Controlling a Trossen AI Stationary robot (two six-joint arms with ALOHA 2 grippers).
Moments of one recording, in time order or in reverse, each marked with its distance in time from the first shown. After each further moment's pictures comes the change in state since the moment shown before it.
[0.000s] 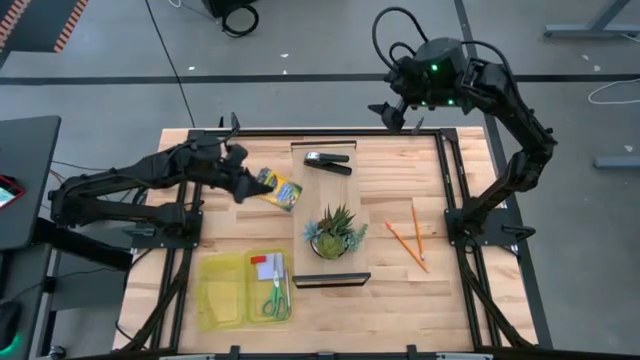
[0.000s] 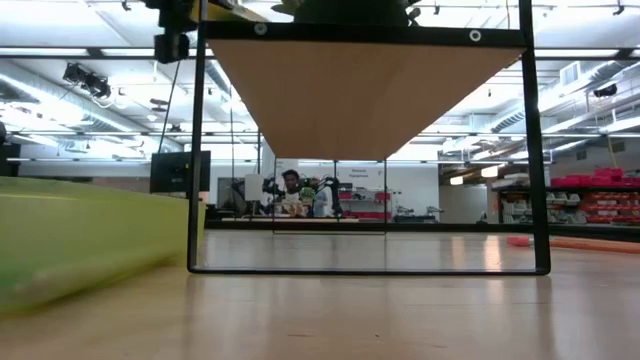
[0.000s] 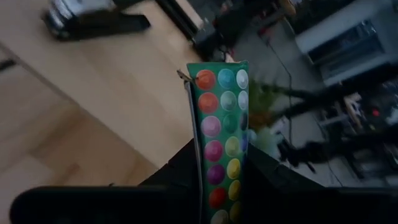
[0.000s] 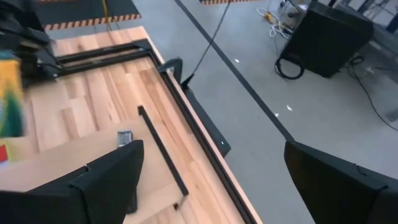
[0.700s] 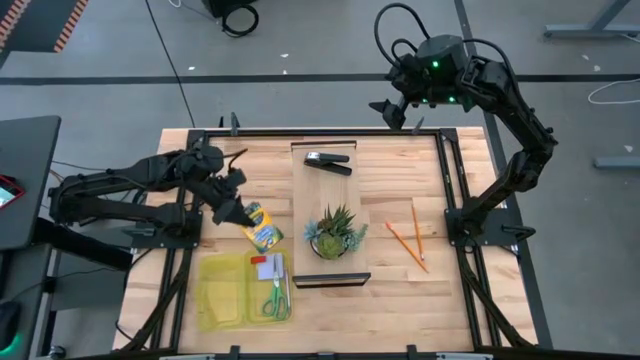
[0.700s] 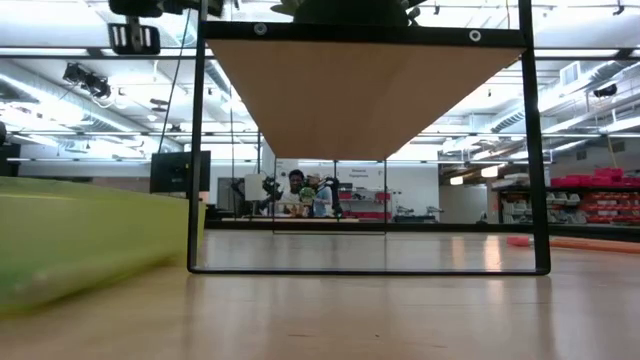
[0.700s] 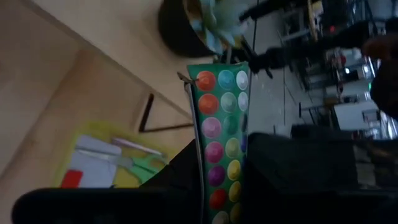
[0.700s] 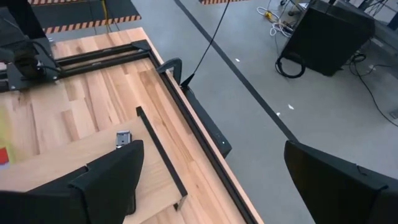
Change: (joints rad) left arm -0.067 -0.030 0.000 -0.206 0.342 0.010; right arm -0.030 0.000 0.000 0.002 -0.027 0.000
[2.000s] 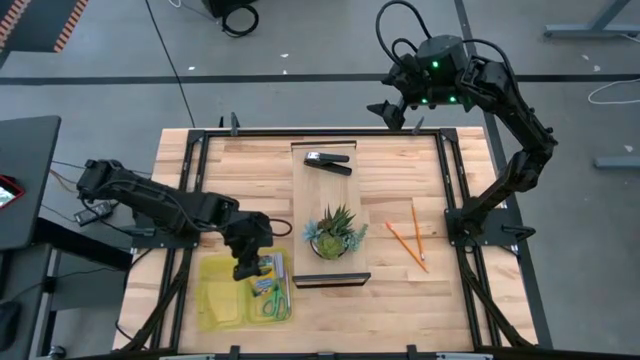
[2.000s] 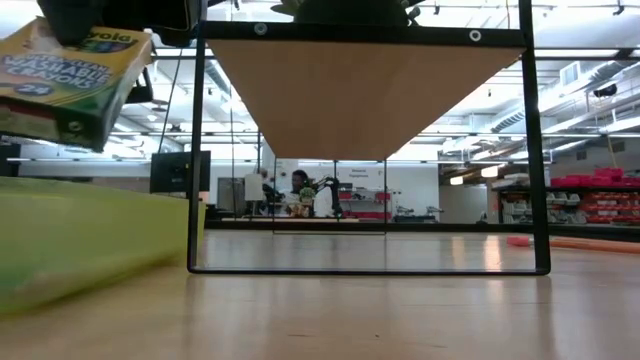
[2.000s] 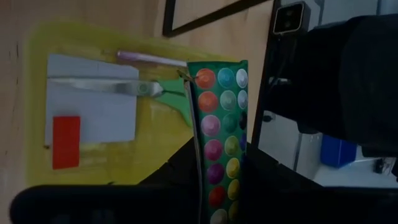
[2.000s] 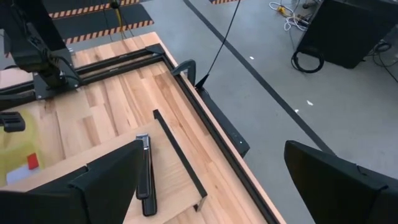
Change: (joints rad) left arm -0.430 0.395 -0.026 0.032 -0.175 0.115; right arm 0.003 0.000 0.000 0.000 -0.058 0.067
